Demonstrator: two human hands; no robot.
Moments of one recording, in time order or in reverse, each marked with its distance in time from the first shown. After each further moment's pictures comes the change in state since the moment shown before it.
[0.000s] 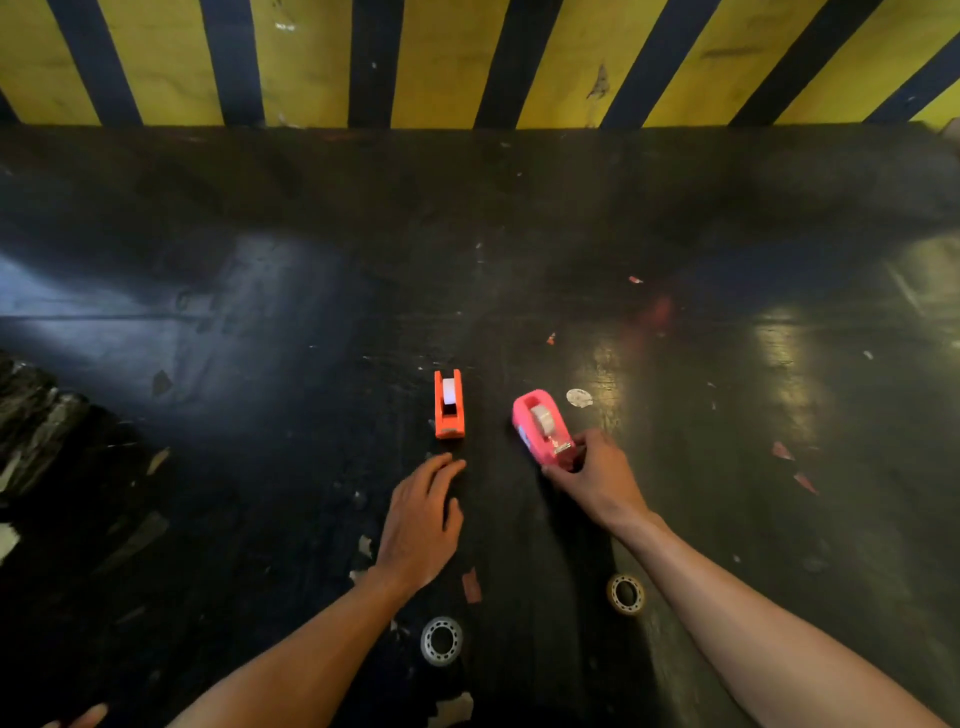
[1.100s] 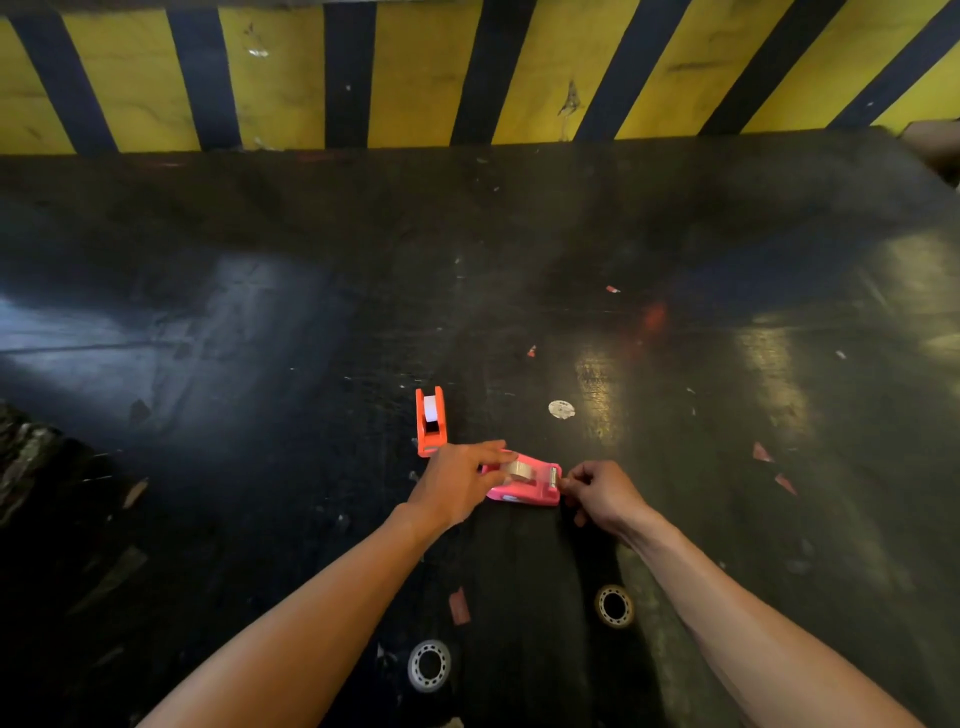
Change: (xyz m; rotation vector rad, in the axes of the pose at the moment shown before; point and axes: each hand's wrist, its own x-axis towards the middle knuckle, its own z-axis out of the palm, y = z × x) left_hand 0.082 0.064 -0.022 -0.234 -0.378 0.025; right_hand 0.002 0.012 -0.017 0.231 -0.198 0.276
